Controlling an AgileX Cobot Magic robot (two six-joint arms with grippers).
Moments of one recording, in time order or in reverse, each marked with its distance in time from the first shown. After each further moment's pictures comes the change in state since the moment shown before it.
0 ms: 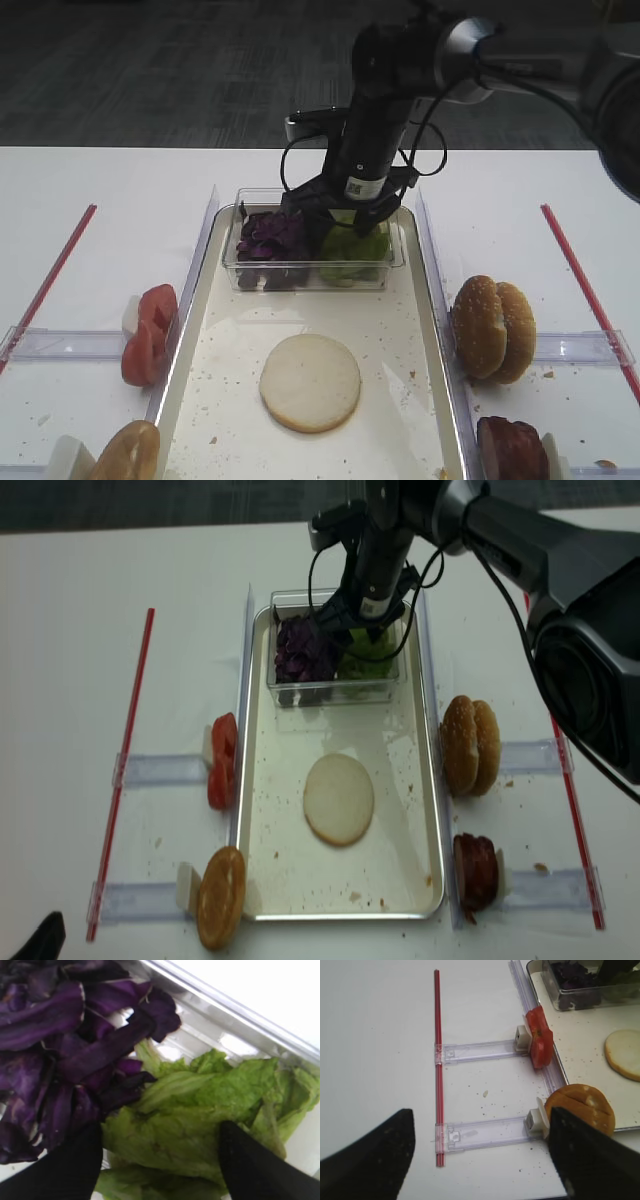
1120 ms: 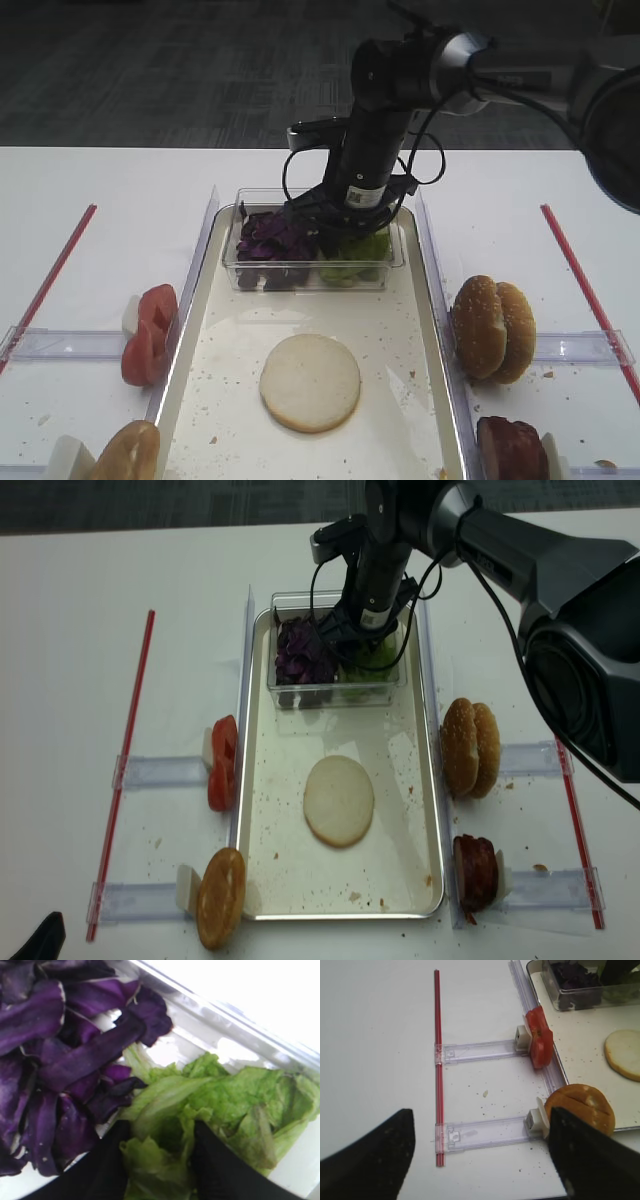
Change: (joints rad) left arm 0.000 0.000 0.000 0.000 0.000 0.000; right arm 0.000 0.030 -0.002 -0.004 -0.019 0.002
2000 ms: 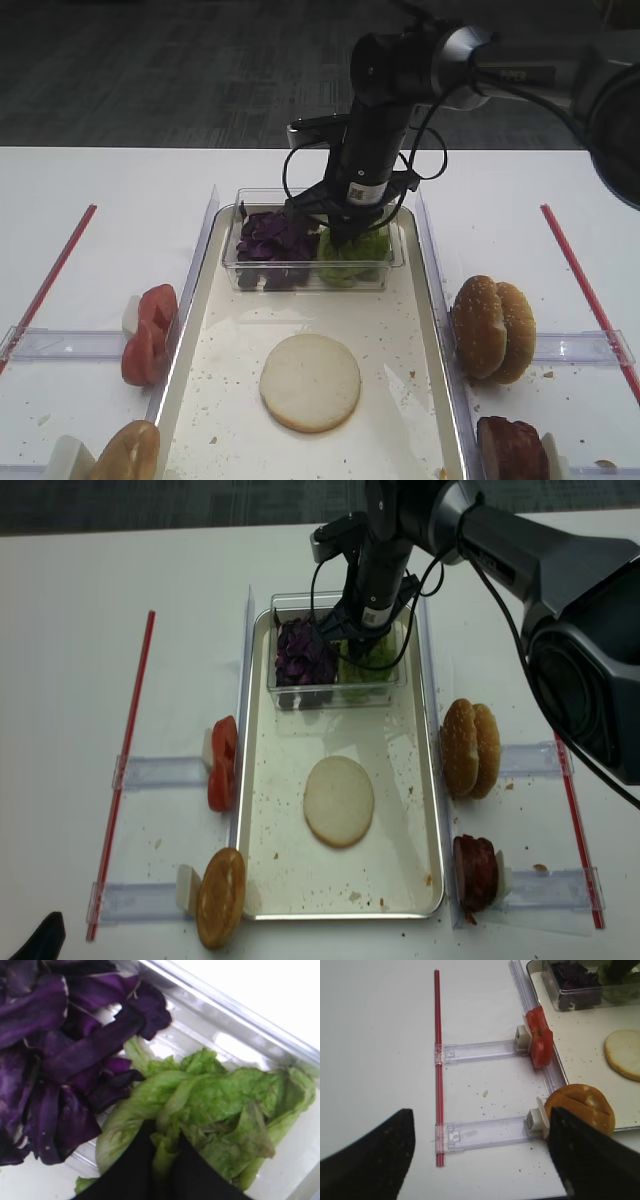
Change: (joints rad) left arm 0.000 0.000 0.000 0.000 0.000 0.000; right arm 0.000 -0.010 0.000 -0.016 0.017 0.004
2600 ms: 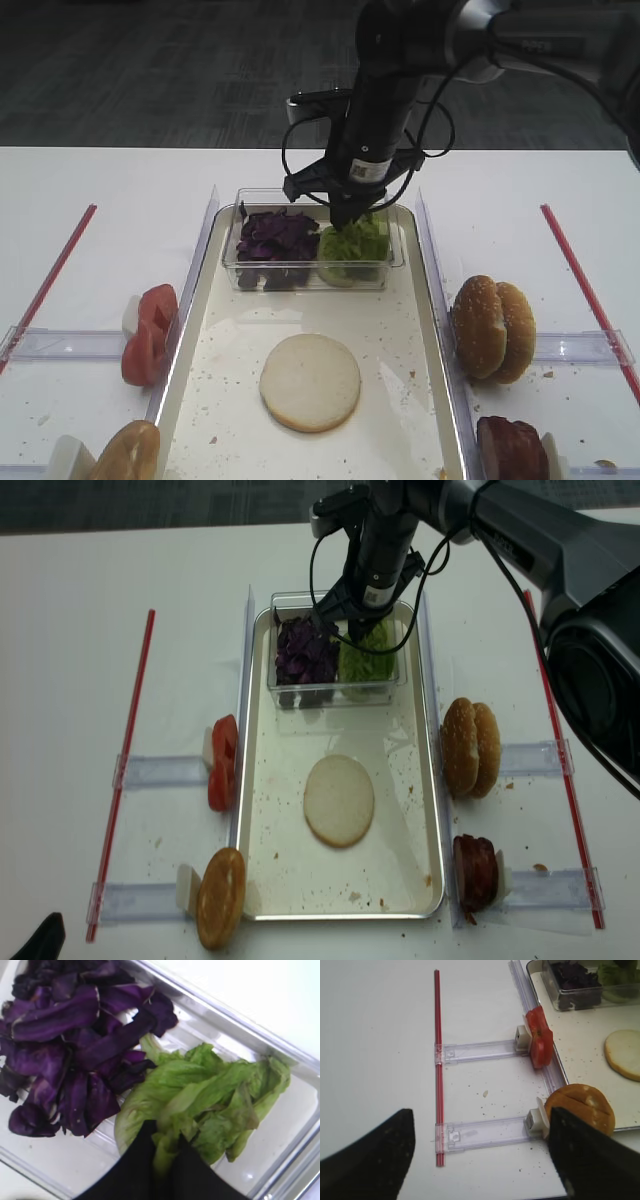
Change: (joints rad) left arm 0.000 0.000 0.000 0.000 0.000 0.000; right arm 0.000 -0.066 0.000 -0.003 0.033 0.000
